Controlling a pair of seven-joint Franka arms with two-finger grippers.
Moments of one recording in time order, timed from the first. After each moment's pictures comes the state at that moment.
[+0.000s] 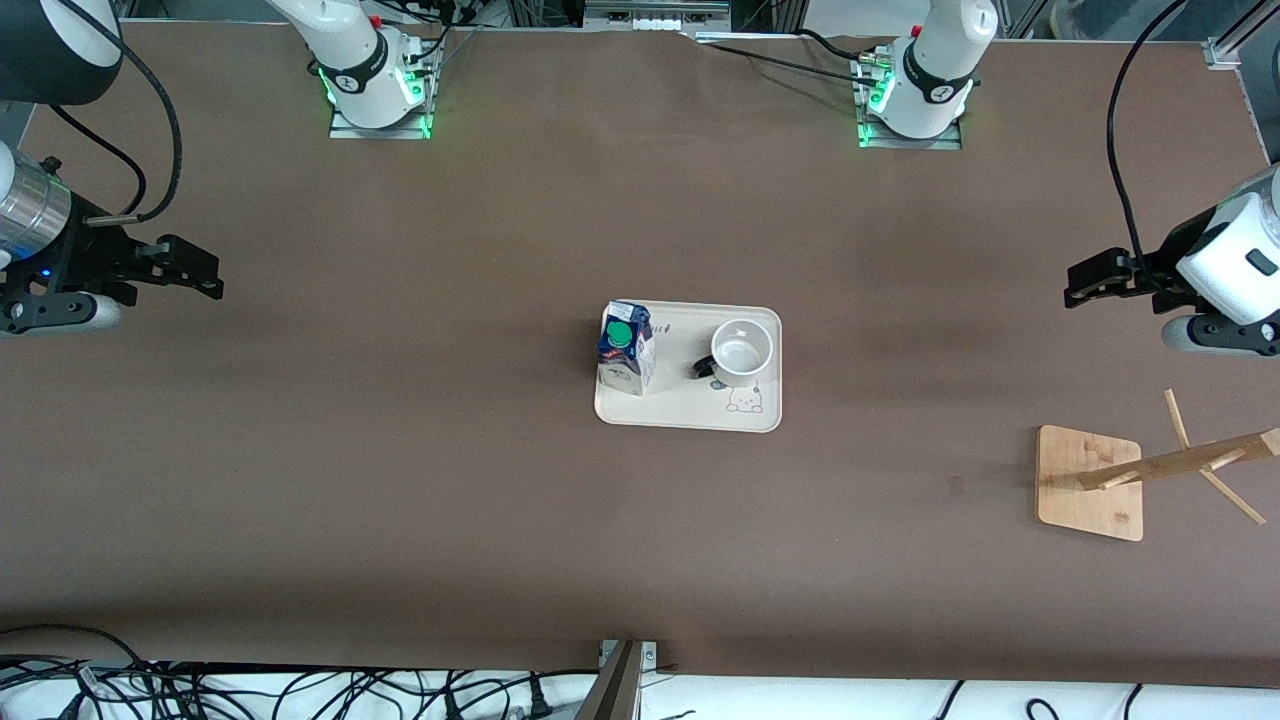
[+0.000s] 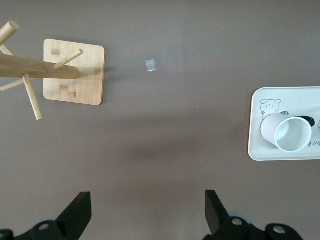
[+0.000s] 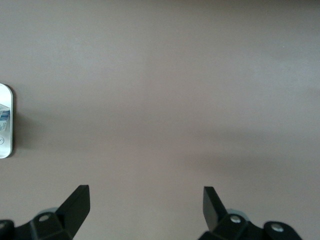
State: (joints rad) left arm 0.00 0.22 -0.02 -1.37 -0.01 1.50 0.02; right arm 0.04 0.15 0.01 -1.49 0.00 1.61 -0.04
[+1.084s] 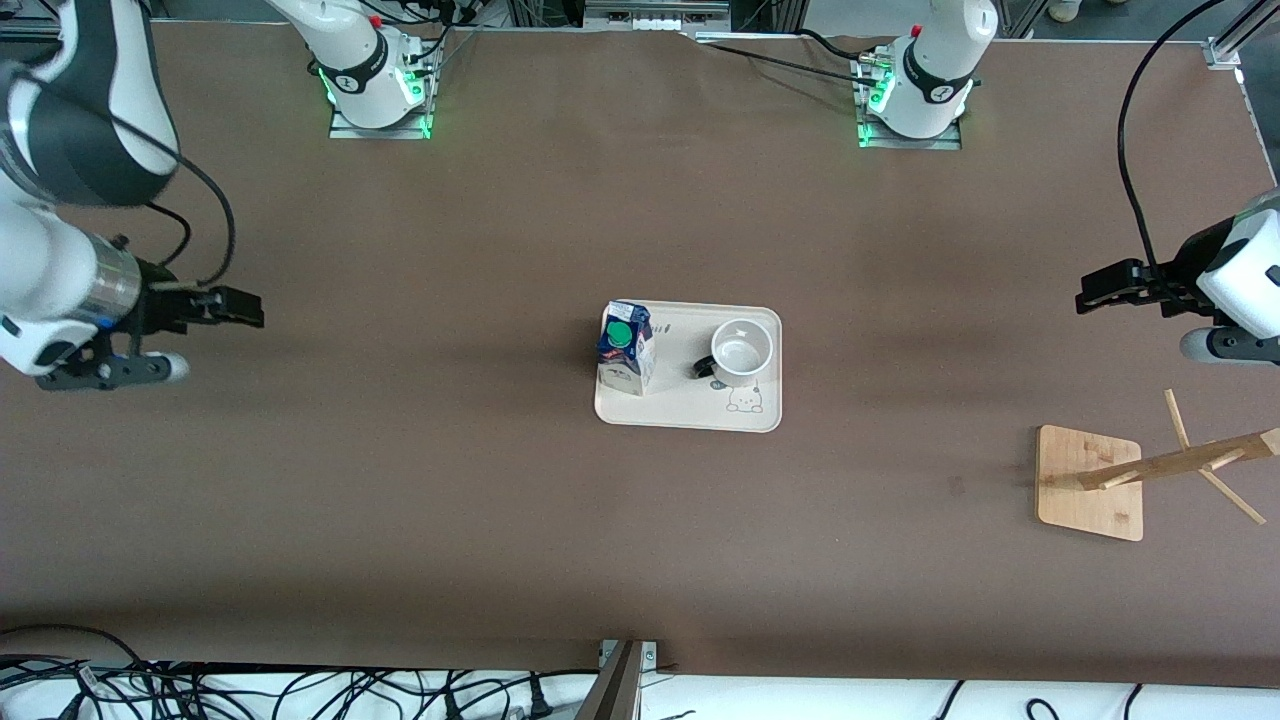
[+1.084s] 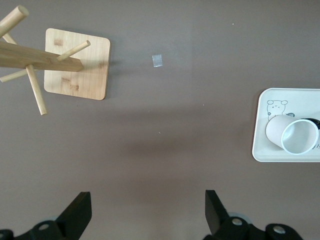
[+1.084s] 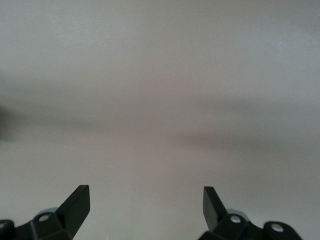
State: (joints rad) left arm 0.05 0.23 -0.04 -1.39 -0.02 1.50 0.02; right arm 0.04 0.31 0.02 -1.50 0.00 1.64 -0.04
